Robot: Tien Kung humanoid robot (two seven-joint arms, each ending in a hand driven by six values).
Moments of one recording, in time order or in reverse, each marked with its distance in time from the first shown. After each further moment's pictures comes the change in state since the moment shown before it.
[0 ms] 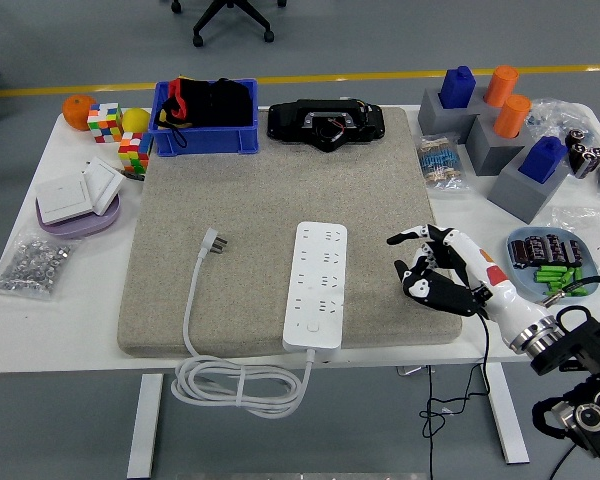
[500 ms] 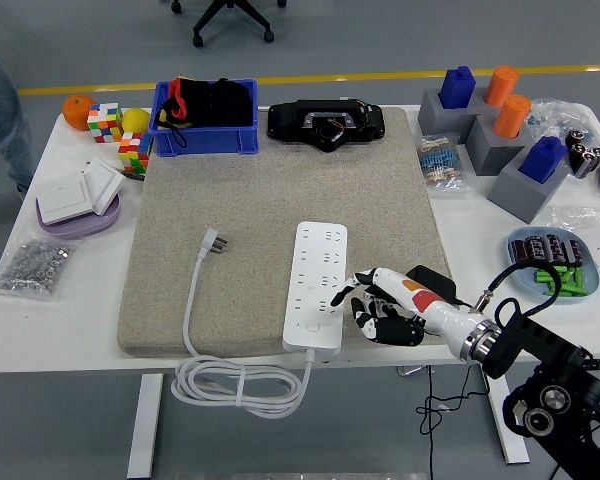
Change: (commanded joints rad) left arm 0.005 0.003 -0.003 0.000 0.003 0.000 0.003; right arm 0.142 -0.026 -0.174 -0.062 -0.256 0.079 -0.079
